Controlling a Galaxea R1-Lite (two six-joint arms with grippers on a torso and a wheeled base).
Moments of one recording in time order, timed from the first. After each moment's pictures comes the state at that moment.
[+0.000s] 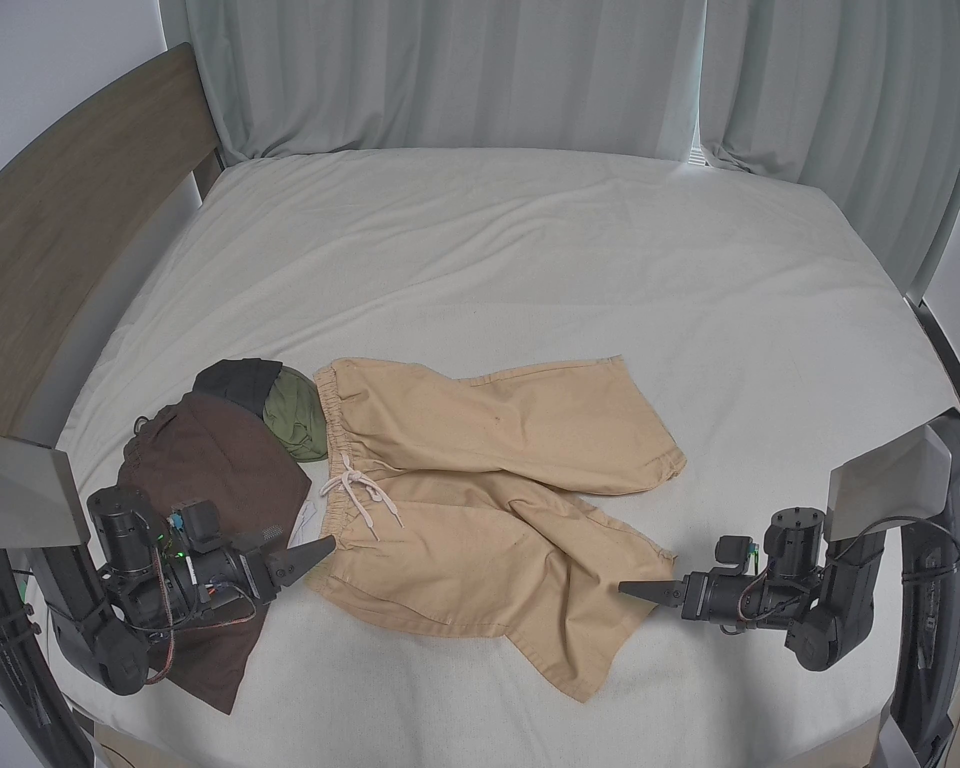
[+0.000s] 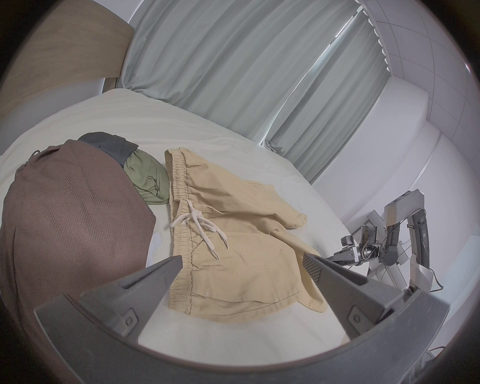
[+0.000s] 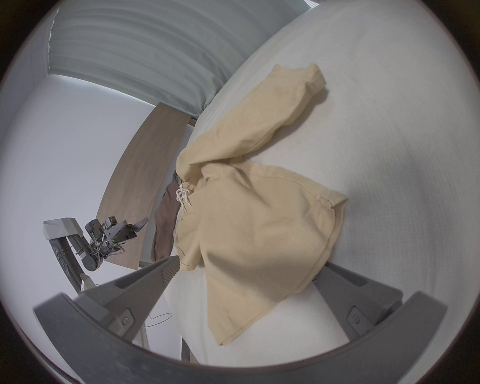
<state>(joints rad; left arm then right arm) -0.11 2.05 -0.18 -1.55 -0.52 -0.24 0.23 2.39 -0.34 -1.55 0.64 0.52</state>
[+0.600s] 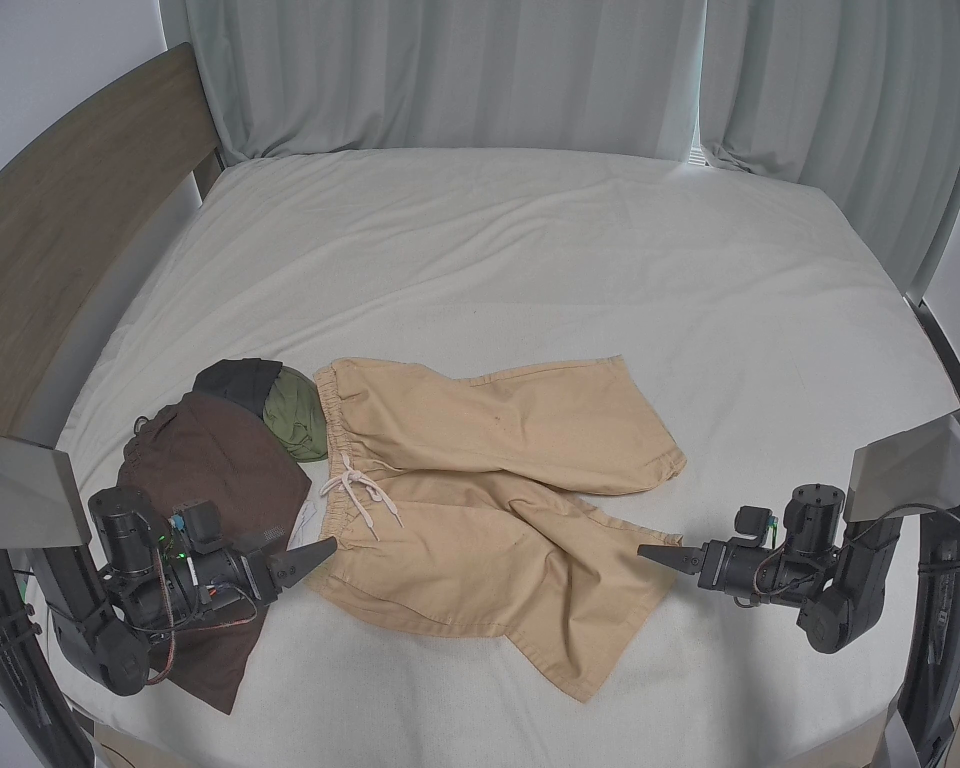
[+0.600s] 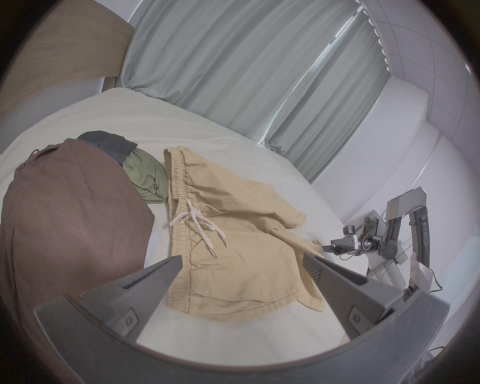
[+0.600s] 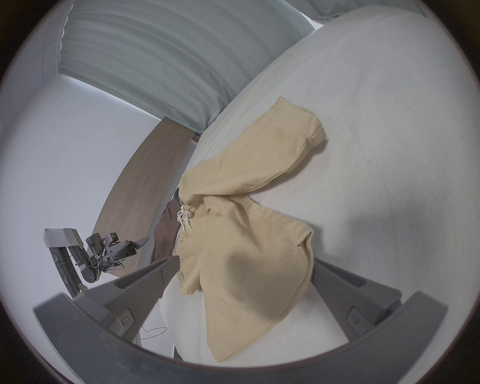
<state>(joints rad) -0.11 2.05 -0.18 -1.55 -0.52 -0.24 0.17 2.33 -0.38 -1.55 0.63 0.52</state>
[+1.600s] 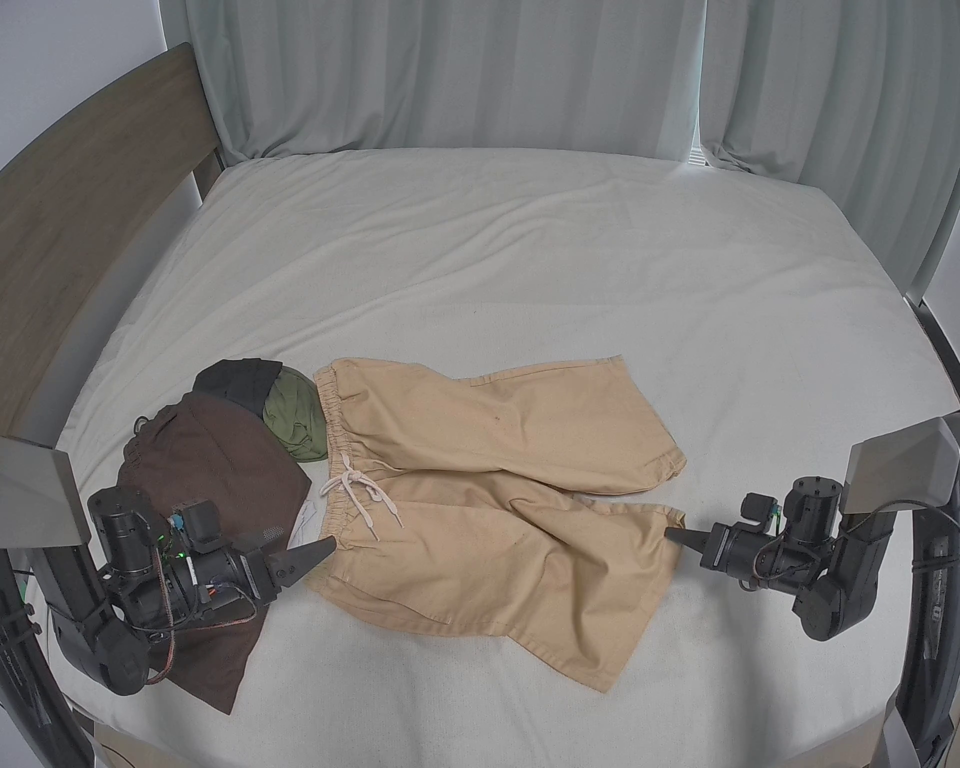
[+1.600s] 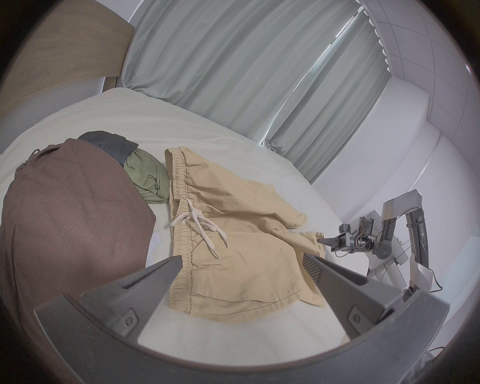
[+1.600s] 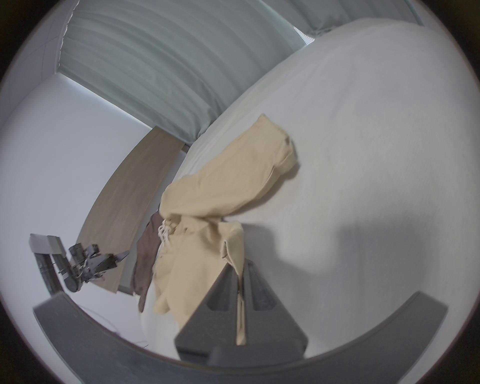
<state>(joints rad) -0.11 2.05 -0.18 -1.55 -0.52 -0.24 0.12 2.39 -0.47 -1.55 0.56 0.51</state>
